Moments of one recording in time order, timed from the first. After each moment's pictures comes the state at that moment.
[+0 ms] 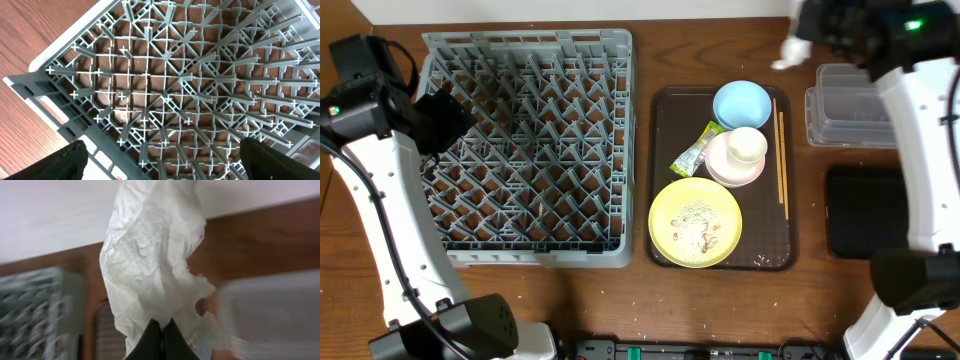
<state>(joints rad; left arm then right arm) 0.40 1.61 1.82 -1.38 -0.08 -0.44 0.16 1.91 2.19 -1.05 0.02 0.39</state>
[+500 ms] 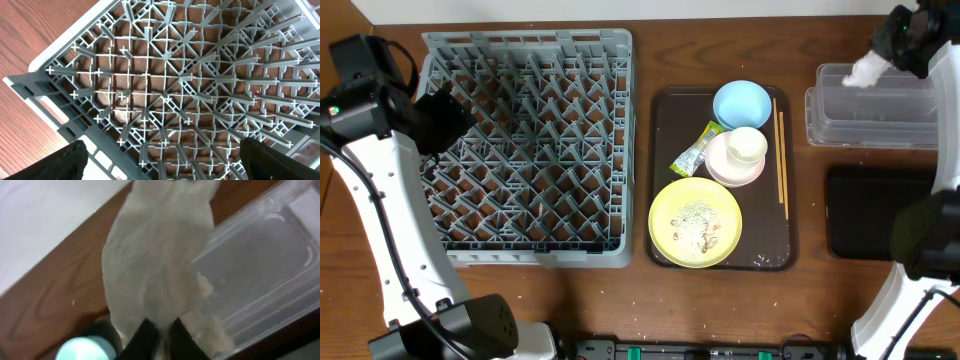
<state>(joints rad) 0.40 1.61 1.82 -1.38 -0.08 -0.44 -0.11 2.08 2.13 -1.07 0.08 0.58</state>
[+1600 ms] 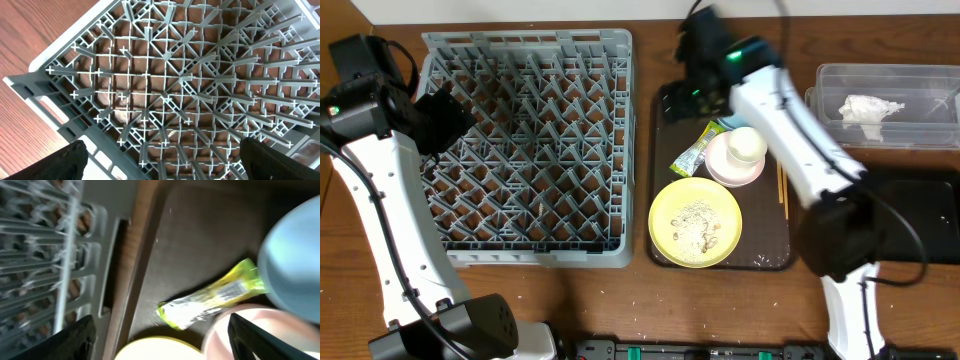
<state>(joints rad) 0.40 1.61 1.82 -1.38 -0.08 -0.44 0.53 2.22 2.13 -1.11 -0.14 0.37</state>
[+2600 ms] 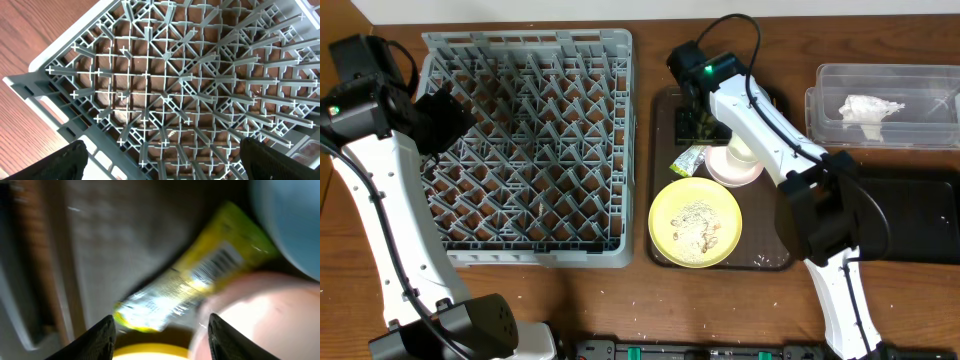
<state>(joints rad) 0.40 1.61 1.82 -1.38 -0.08 -0.44 0.53 2.36 2.12 -1.20 -0.07 0.53</state>
